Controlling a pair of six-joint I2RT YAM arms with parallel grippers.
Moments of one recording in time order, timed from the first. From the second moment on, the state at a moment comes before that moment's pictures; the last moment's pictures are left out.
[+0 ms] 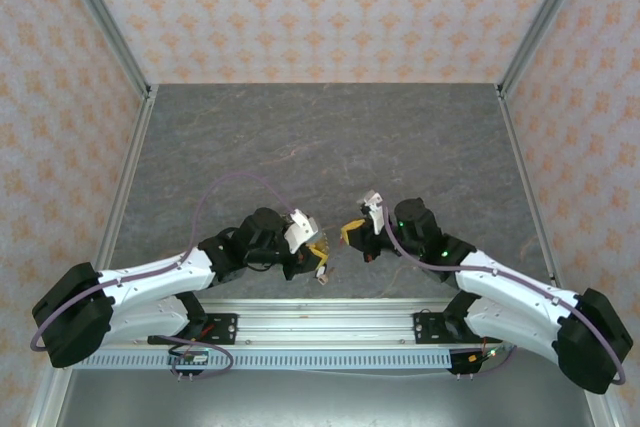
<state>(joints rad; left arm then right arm) -0.84 1.10 0.45 0.05 0.40 -0.08 0.76 0.92 0.40 0.05 -0.37 0.24</state>
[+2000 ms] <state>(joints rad) -0.84 1.06 0.48 -0.07 0.36 -0.09 0.80 1.20 0.52 0.26 -0.56 0.47</state>
